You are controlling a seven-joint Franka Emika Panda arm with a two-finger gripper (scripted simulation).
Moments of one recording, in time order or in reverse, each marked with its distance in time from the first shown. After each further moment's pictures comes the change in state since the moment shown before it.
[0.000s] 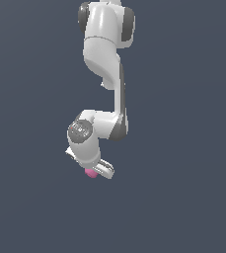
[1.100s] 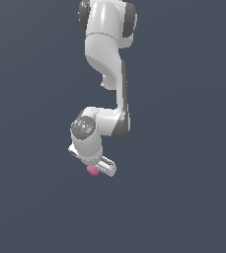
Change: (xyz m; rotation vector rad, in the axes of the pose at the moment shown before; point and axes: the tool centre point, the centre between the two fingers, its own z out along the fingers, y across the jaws) arm -0.011 -0.003 -0.005 0.000 0.001 0.000
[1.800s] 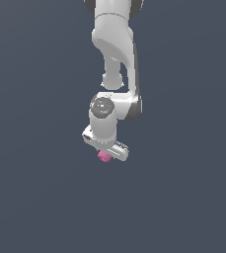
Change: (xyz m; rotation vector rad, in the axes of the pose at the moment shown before) arm -0.070 -0.020 -0.026 0.000 0.000 0.000
